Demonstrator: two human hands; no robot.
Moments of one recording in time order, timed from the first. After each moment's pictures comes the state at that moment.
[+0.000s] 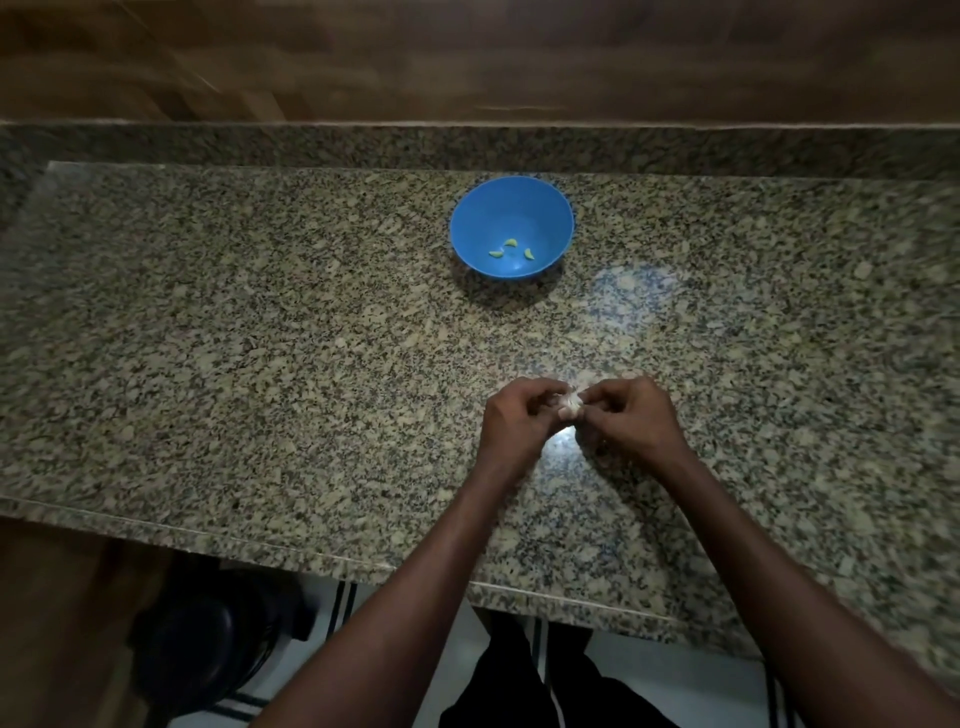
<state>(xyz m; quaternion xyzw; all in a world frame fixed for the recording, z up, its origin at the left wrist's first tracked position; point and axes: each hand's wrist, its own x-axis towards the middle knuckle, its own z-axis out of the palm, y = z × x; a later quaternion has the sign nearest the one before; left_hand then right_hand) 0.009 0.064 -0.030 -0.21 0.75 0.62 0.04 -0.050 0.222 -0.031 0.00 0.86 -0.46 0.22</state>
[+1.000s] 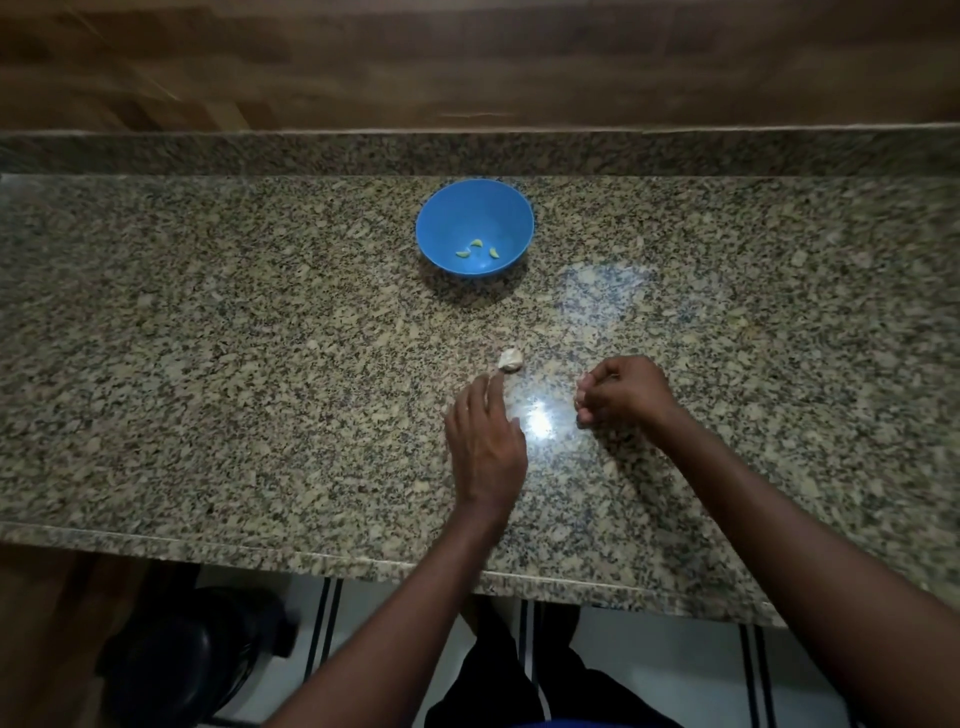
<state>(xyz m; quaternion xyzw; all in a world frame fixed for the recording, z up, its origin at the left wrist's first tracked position) 0.047 0.082 -0.077 -0.15 0.96 0.20 -0.08 -0.067 0.250 -0.020 0.13 0.79 -0.52 0.29</state>
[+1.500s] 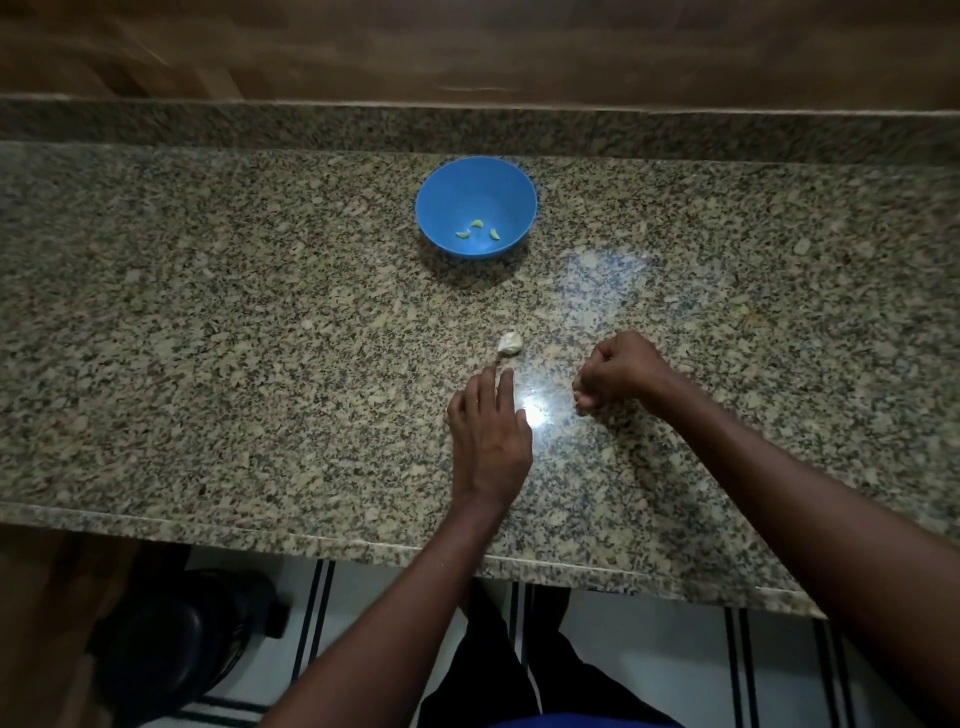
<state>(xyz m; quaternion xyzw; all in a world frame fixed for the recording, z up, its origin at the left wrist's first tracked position) 0.055 0.085 -0.077 -0.10 0.99 0.14 -0.03 -0.079 0.243 -0.002 0.10 0.84 -0.42 0.33</state>
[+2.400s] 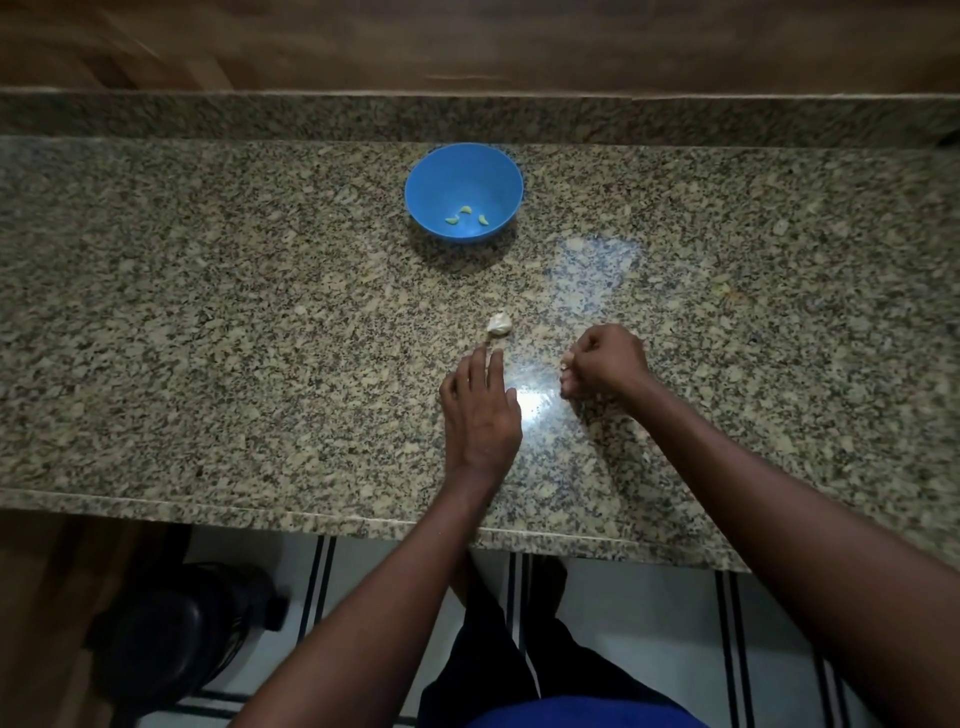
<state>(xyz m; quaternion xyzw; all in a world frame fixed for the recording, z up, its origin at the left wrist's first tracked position) 0.058 0.086 -0.074 -0.10 0.98 0.14 -0.04 -0.051 0.239 -0.020 0.12 0.86 -0.43 0.23</state>
